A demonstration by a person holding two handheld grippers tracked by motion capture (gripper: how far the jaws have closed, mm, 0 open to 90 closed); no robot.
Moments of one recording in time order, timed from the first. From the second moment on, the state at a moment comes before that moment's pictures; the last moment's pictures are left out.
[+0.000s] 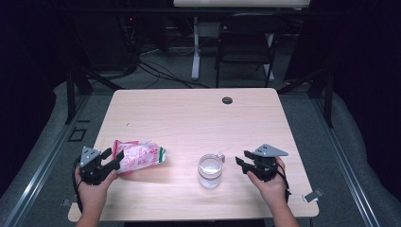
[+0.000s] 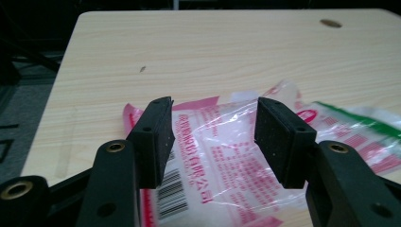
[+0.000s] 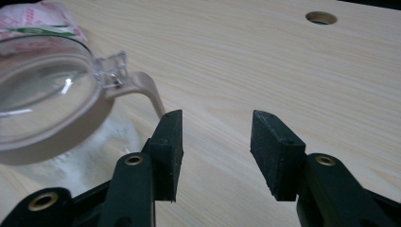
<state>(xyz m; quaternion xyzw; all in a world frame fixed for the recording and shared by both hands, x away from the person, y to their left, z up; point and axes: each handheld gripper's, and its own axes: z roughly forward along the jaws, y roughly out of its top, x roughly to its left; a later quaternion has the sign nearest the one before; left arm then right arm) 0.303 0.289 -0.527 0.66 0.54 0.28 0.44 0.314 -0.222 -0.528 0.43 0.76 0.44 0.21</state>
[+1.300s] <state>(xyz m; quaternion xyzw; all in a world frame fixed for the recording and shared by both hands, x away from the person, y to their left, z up) 0.278 0.119 -0.514 0.82 0.34 0.14 0.43 0.327 -0.169 -0.507 0.36 0.78 0.48 0.19</state>
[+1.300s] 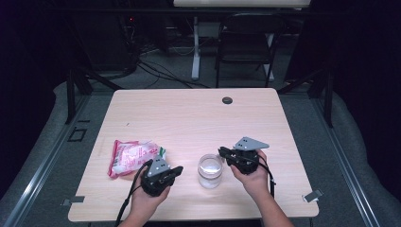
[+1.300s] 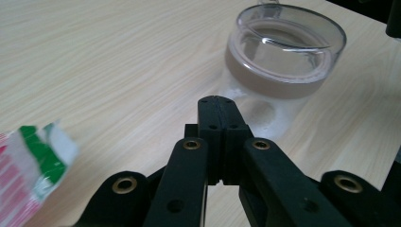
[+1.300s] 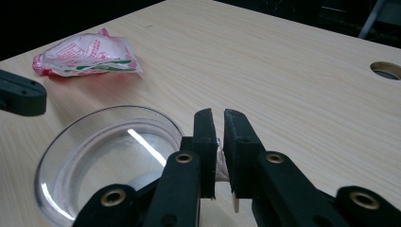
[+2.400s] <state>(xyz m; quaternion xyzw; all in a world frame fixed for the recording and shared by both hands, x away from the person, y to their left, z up) 0.279 0.084 -0.519 0.84 0.30 0.10 0.43 0.327 -0.172 -0.509 0.36 0.77 0.49 0.18</state>
